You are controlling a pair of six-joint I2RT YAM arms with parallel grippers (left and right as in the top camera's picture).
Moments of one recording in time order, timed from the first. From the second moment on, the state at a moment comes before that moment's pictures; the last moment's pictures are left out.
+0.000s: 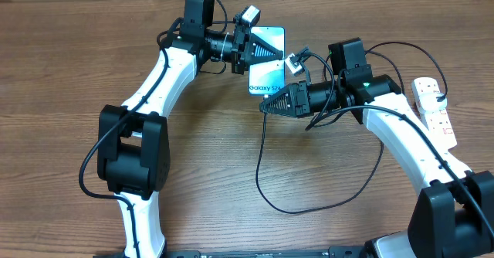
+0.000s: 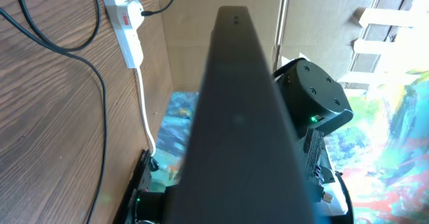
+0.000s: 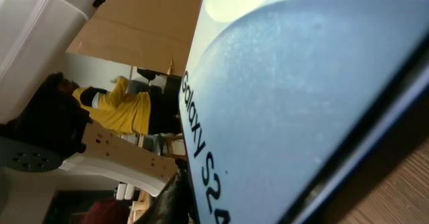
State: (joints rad) left arm -0.26 2.13 1.69 -0.28 1.49 -0.82; right arm 0.26 1.64 1.19 -0.55 -1.22 0.26
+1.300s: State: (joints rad) left arm -0.24 2.13 1.70 -0.33 1.51 -0.73; right arm 0.28 1.64 1.16 -0.36 -1.23 0.62
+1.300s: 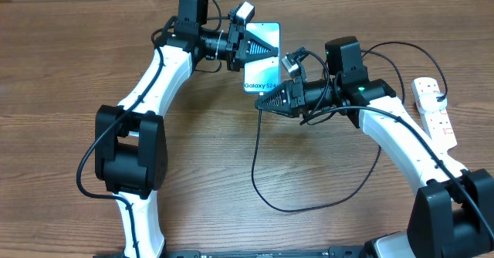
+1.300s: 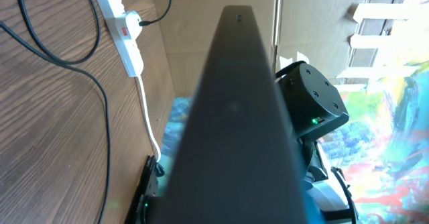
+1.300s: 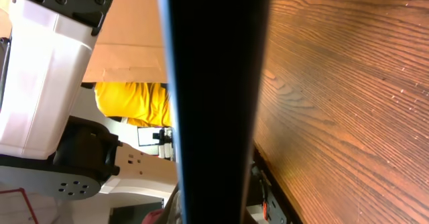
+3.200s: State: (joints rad) left arm -0.31 2.13 1.70 -0.37 1.53 -0.57; right arm 0.15 1.64 1.17 -0.79 -1.24 0.20
